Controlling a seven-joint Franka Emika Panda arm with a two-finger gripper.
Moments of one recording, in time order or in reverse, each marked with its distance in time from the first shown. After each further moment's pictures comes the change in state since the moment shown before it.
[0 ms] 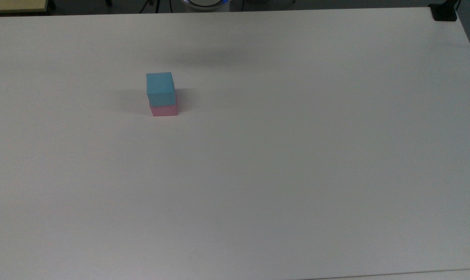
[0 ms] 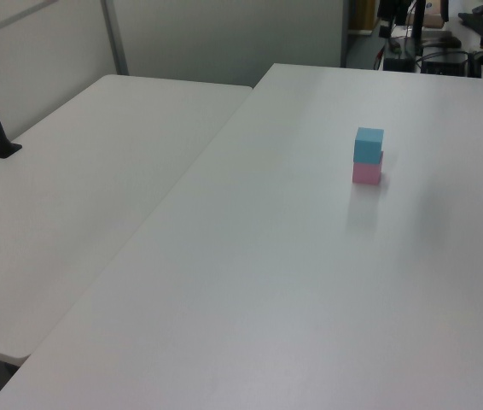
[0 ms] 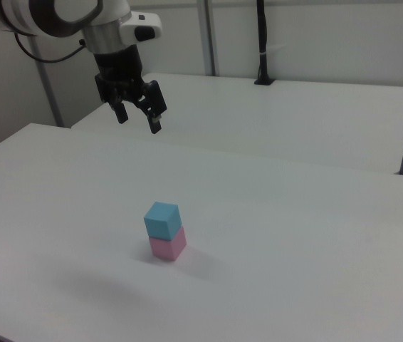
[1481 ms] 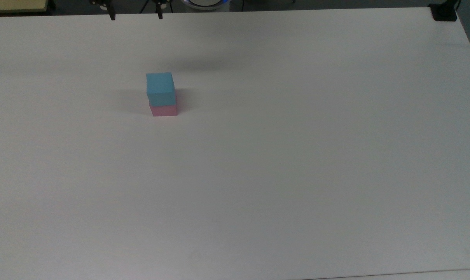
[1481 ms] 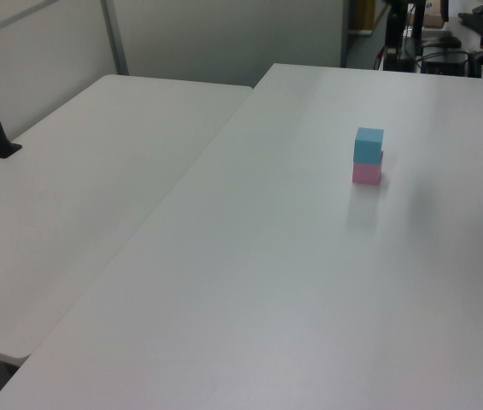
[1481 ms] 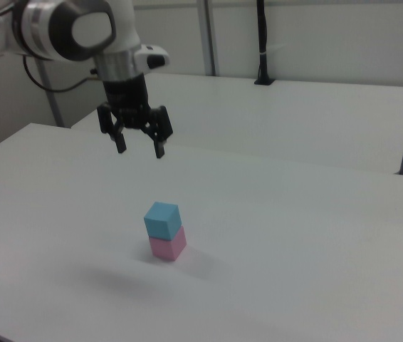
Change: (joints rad) arm 0.003 0.042 0.011 -0.068 -0.028 -0.009 -0.214
